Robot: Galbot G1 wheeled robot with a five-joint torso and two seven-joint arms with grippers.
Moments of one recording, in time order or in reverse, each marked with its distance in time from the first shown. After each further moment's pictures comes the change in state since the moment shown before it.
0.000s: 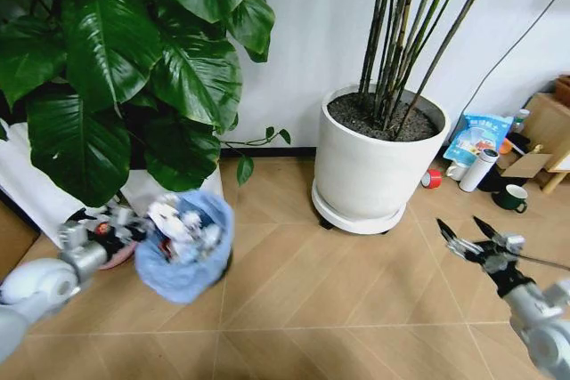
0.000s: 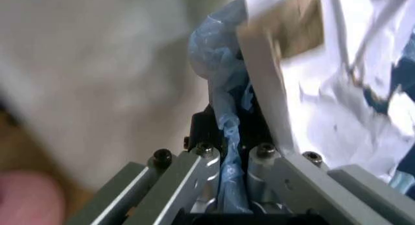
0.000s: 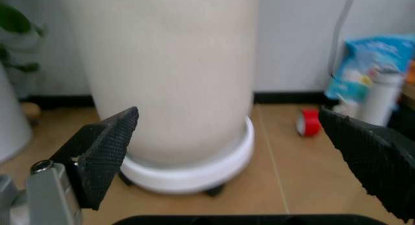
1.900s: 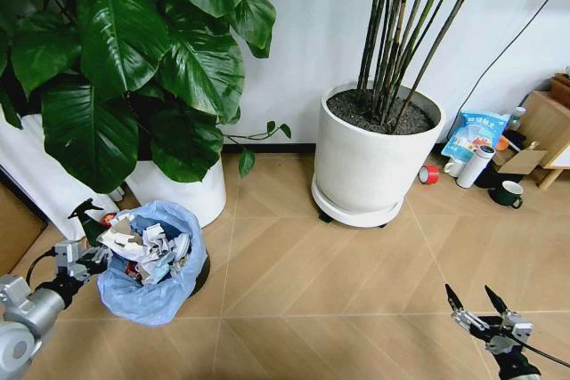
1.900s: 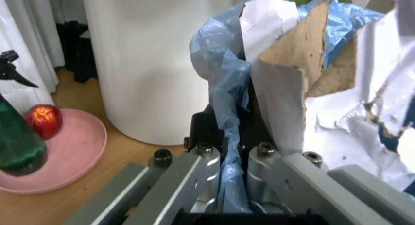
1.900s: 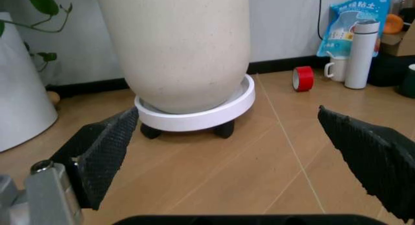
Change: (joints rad) left arm 0.339 -0.236 -0.380 -0.122 0.081 -0.008 0.021; right arm -0.103 0.231 0.054 -0.062 -0.039 0.134 -0.176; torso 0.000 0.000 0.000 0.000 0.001
